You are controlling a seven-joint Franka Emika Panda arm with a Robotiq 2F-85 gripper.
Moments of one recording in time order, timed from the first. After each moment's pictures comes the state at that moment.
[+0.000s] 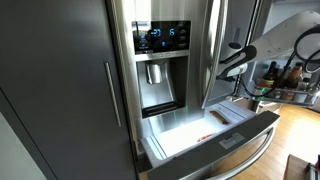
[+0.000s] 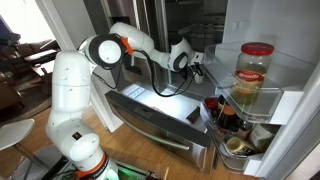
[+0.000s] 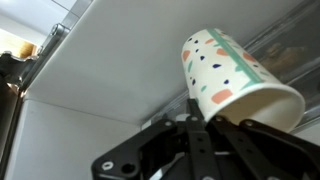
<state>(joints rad) -0.24 0.47 -0.28 -1.77 0.04 2.85 0.60</state>
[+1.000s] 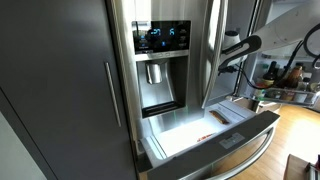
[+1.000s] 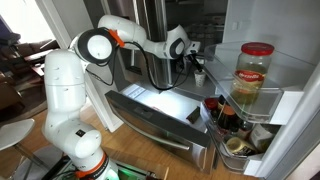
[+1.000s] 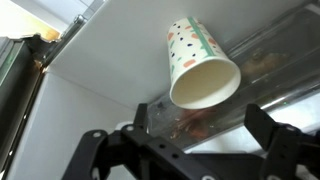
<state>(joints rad) -0.11 0.39 -0.39 -1.72 -0.06 2.61 0.61</state>
